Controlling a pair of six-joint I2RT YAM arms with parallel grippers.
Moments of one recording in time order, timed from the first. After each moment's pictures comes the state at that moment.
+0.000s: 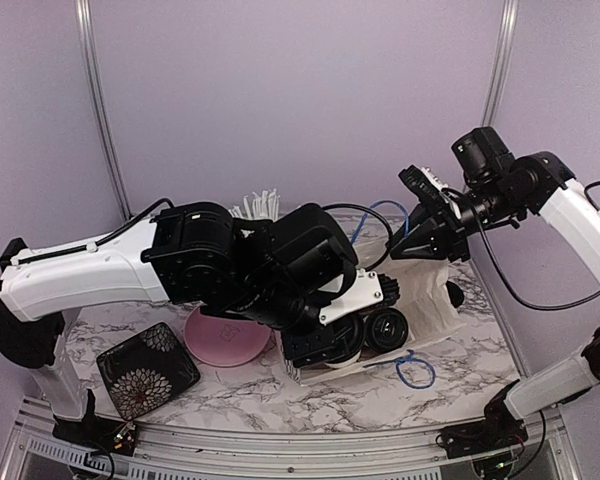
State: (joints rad) left arm -1.42 1.82 1.96 -1.04 -0.21 0.15; right arm 0.51 1.34 1.62 -1.22 -0.94 -0.85
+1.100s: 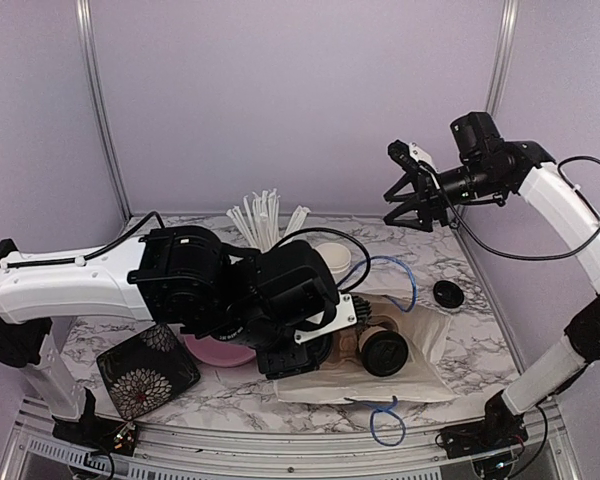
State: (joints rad) left arm -1.46 1.75 1.79 -1.08 -0.37 0.12; right arm 0.36 1.47 1.72 -1.05 -0.76 -0.77
